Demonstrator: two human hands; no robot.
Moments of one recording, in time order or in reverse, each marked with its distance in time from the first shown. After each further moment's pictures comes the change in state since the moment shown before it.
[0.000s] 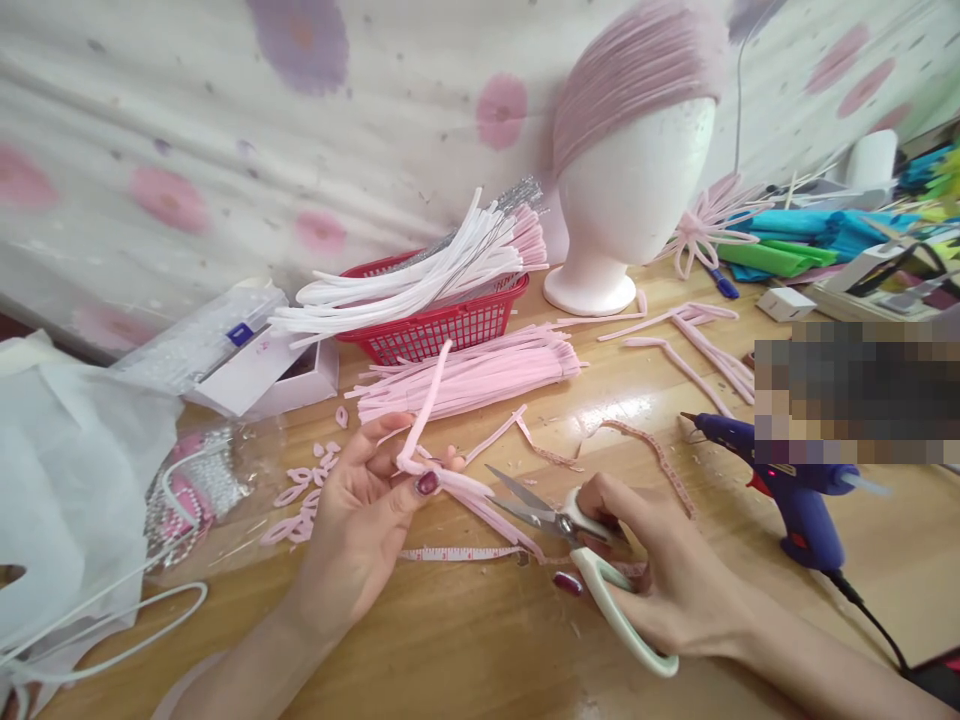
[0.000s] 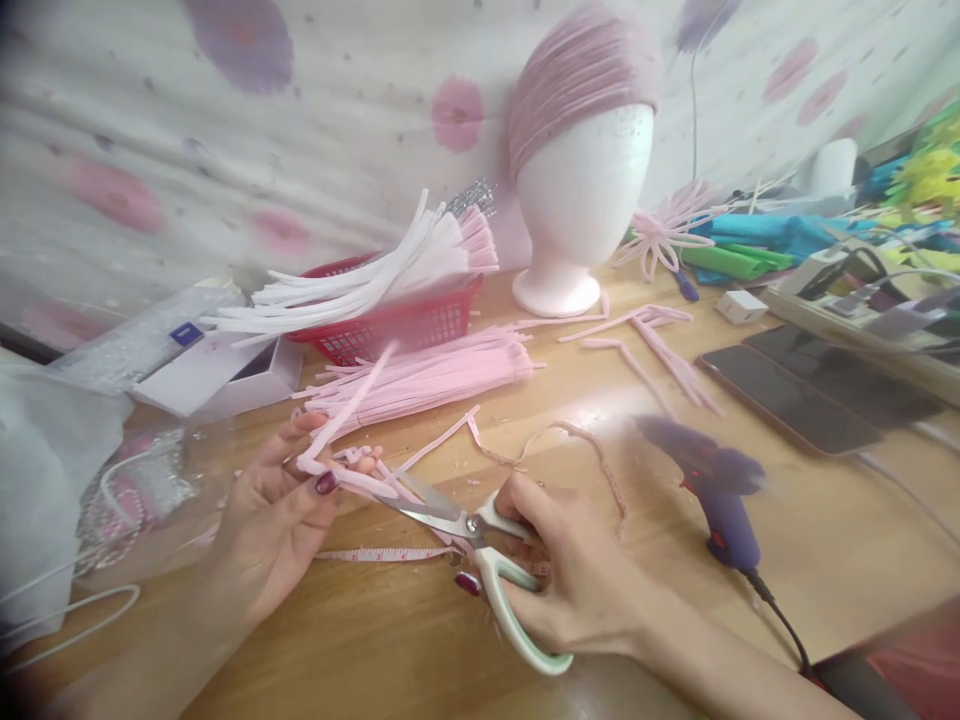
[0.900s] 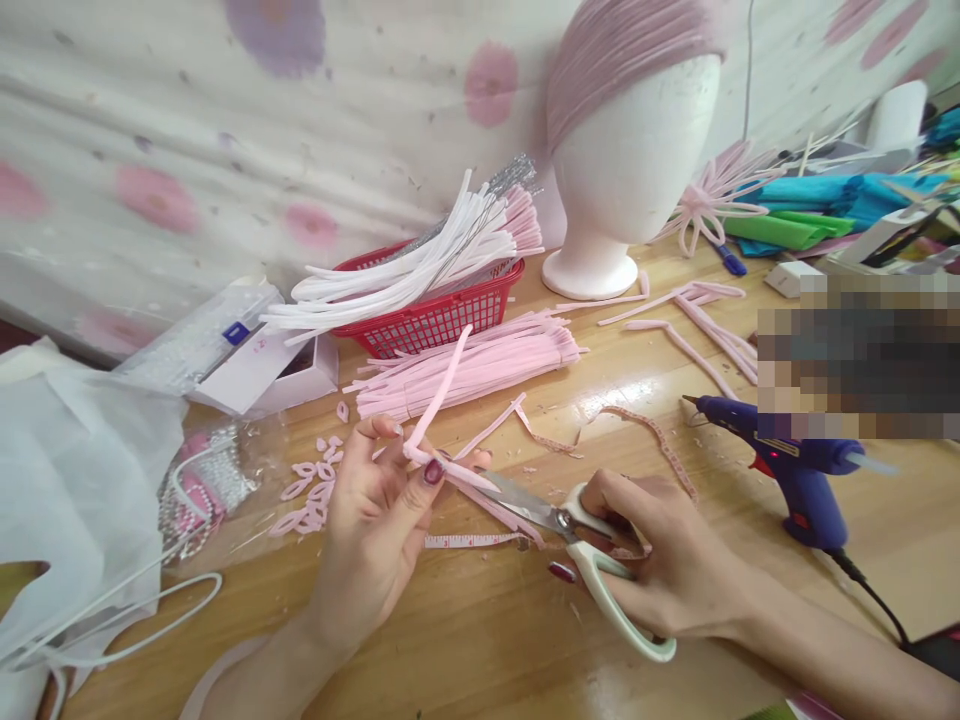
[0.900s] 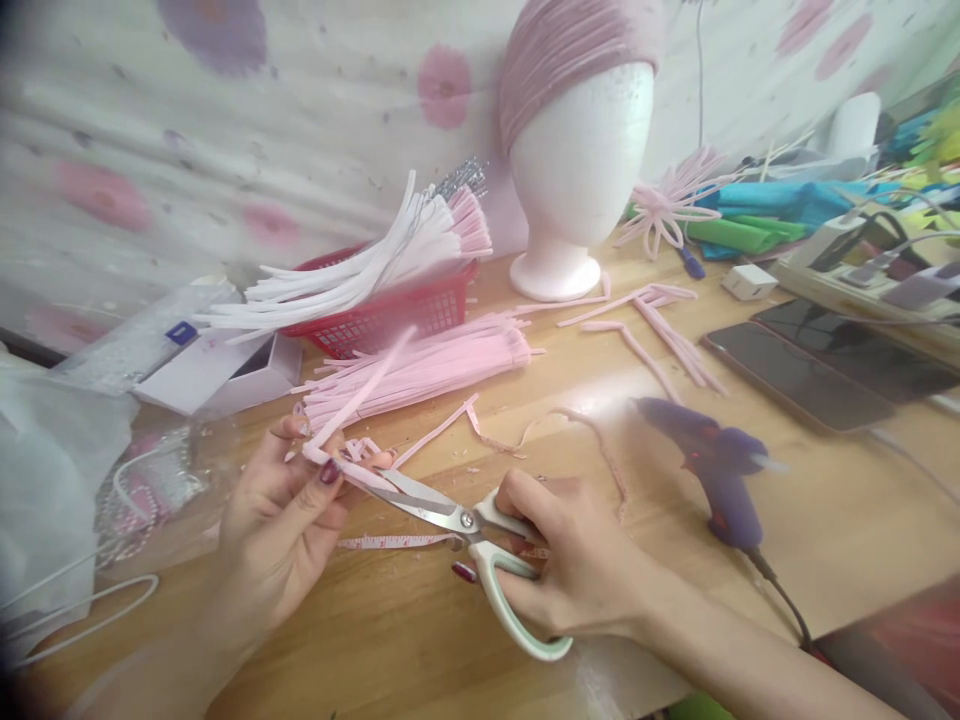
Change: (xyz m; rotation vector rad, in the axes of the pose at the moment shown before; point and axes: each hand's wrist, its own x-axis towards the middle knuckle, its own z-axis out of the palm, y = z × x) left_hand -0.009 0.001 0.024 0.008 0.015 -0.005; right_hand 0.000 0.003 0.003 -0.023 0.039 -0.080
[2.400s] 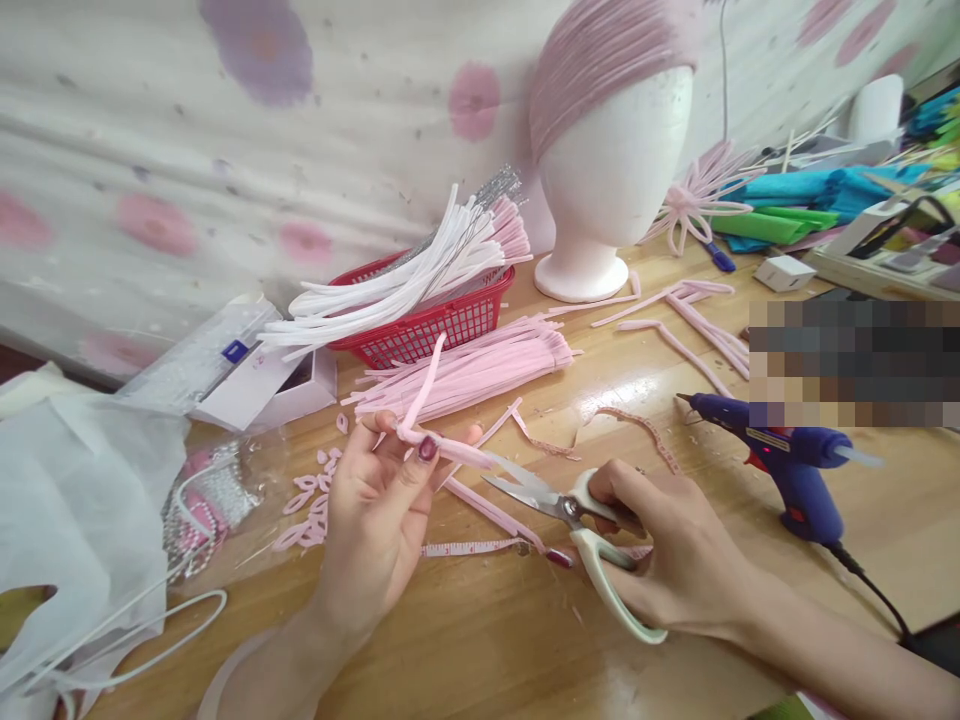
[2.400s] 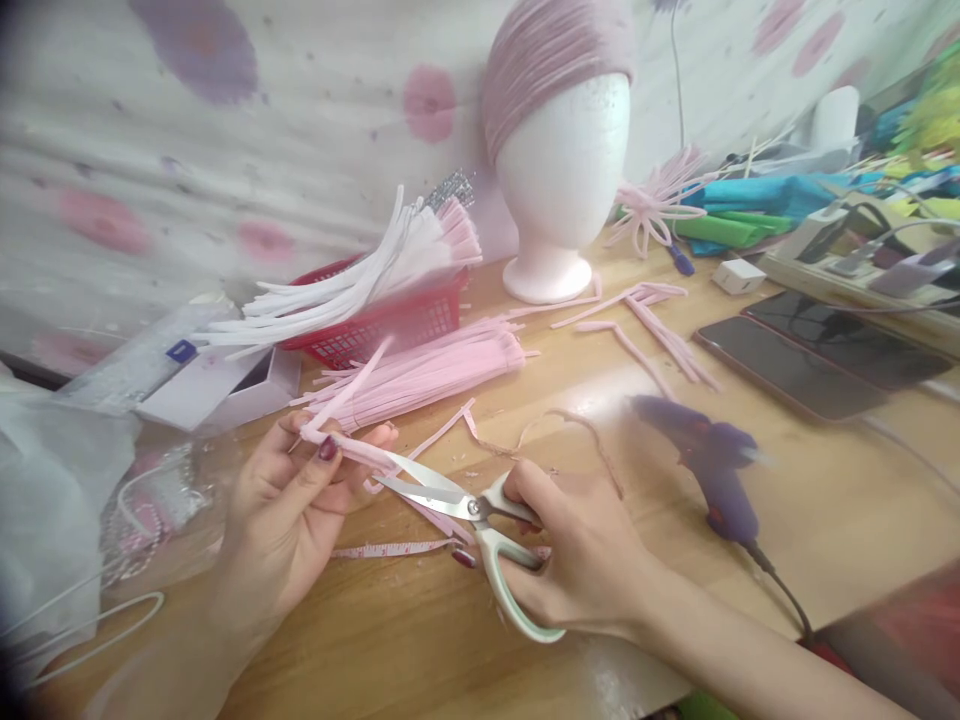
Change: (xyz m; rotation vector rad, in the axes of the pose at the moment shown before) left_hand 0.012 0.005 0.009 -0.076 0.048 0.017; right_hand -0.001 -0.004 -0.005 -0.291 0.184 -0.041
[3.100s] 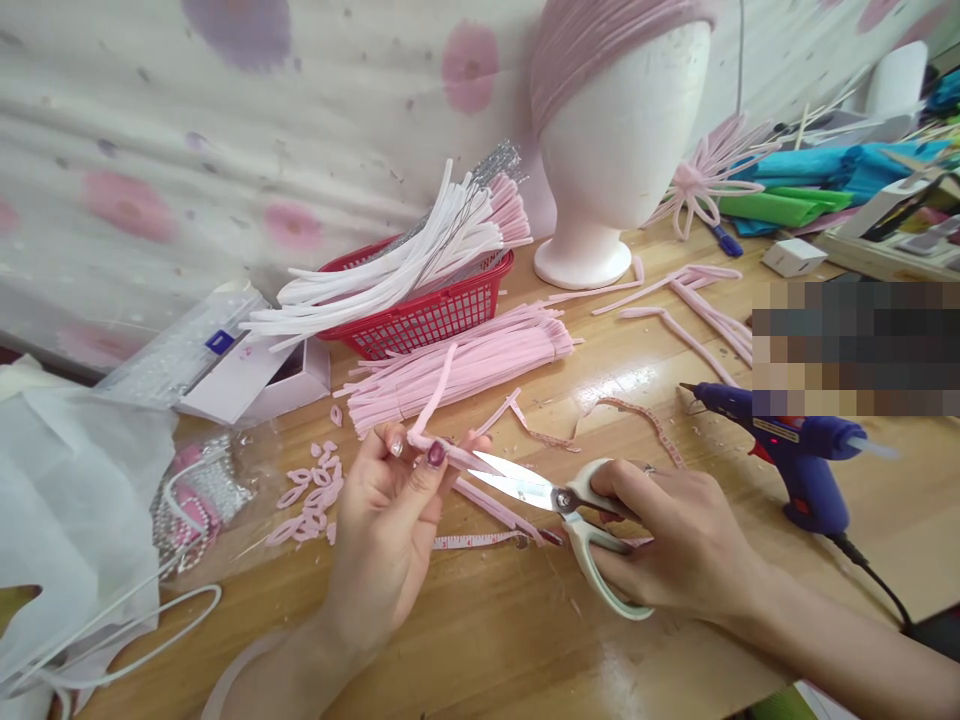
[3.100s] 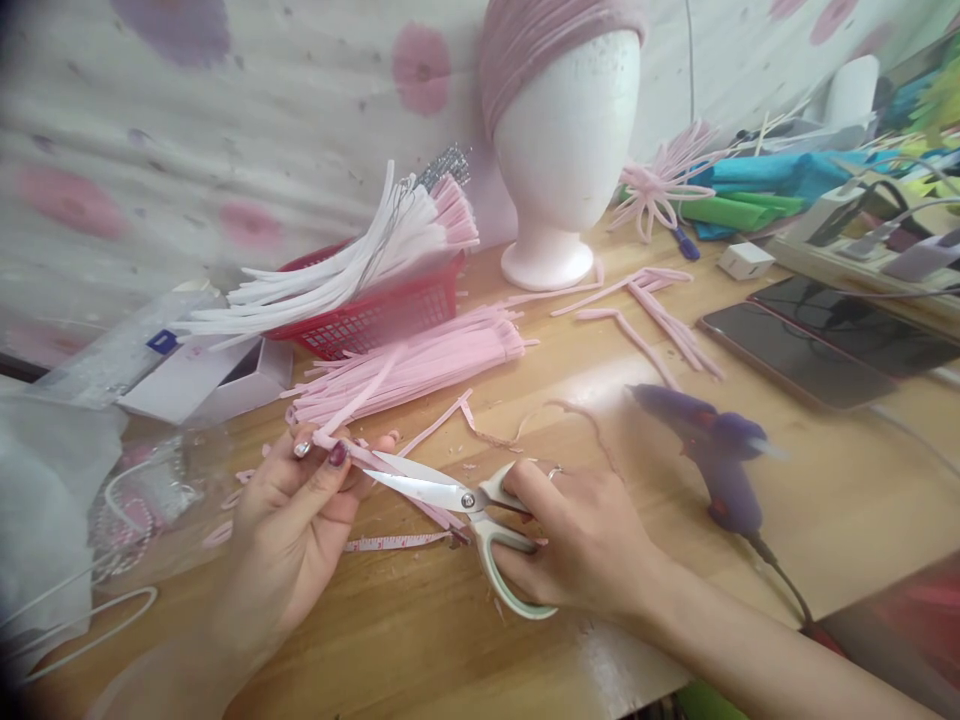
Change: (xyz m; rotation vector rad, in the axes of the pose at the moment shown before) left_hand -0.007 -0.013 0.003 -0.001 0.058 -0.029; right_hand -0.004 0.005 0.004 -0.208 0.034 -0.038
